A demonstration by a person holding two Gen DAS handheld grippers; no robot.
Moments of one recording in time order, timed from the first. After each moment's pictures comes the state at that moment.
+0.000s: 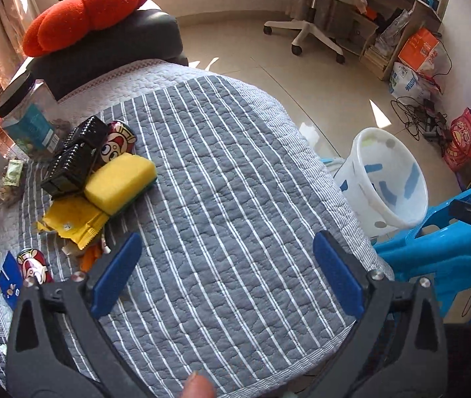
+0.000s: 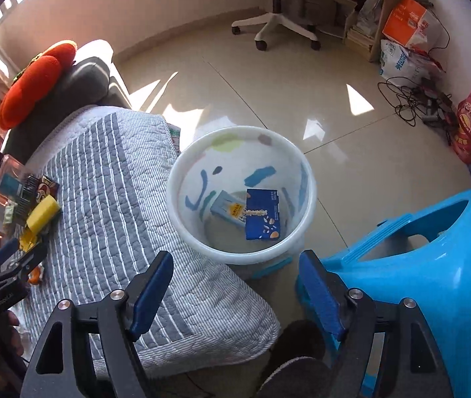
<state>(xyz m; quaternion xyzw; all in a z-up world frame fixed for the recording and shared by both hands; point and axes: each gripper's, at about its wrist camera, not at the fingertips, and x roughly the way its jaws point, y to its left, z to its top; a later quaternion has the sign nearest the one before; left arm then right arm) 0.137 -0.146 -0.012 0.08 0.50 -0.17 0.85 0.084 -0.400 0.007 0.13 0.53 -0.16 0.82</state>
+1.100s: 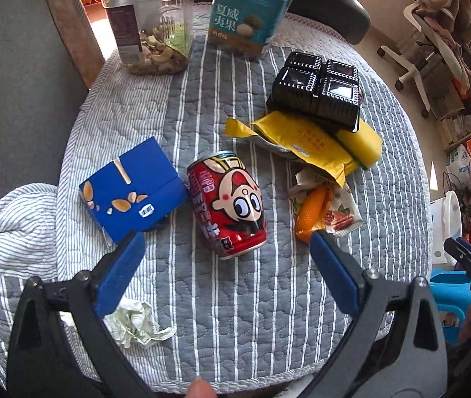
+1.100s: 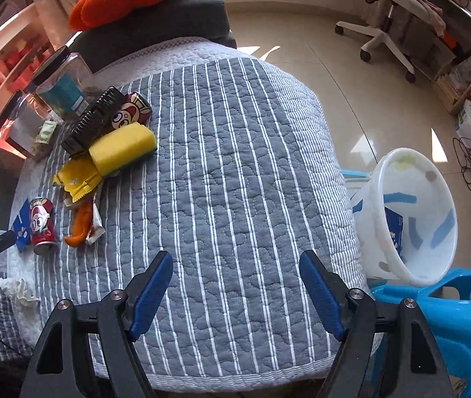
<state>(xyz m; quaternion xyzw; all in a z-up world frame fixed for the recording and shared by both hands) 0.164 0.115 -0.056 -0.09 0.59 -0.03 0.80 0.173 -0.208 -0.042 0.02 0.58 -0.04 0.81</state>
